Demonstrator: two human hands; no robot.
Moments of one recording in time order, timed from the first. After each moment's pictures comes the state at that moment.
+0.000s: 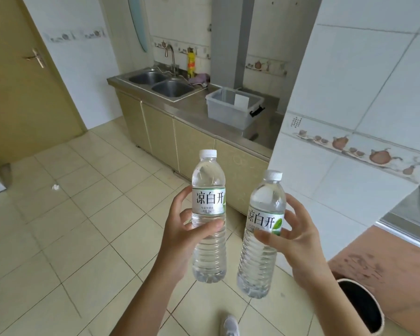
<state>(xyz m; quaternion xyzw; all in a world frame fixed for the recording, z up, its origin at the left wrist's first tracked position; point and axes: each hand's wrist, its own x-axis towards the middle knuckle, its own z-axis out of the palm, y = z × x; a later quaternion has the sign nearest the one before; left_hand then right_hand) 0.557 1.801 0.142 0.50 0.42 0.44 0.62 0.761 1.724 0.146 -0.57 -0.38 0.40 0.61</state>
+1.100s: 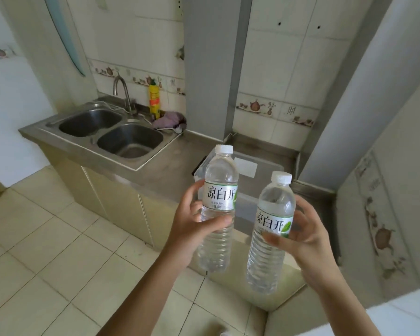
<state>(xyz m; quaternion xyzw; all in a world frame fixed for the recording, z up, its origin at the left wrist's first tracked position) 0.712 2.436 0.160 0.56 0.32 0.36 0.67 0.892 2.301 0.166 -0.58 -0.37 0.31 0.66</state>
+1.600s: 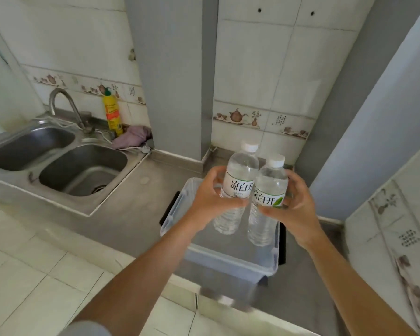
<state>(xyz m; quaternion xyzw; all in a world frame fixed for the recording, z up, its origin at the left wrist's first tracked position) 0.942 2.644 0.130 0.68 0.29 0.26 0.62 1.085 2.494 0.139 -0.63 -0.35 0.24 0.65</state>
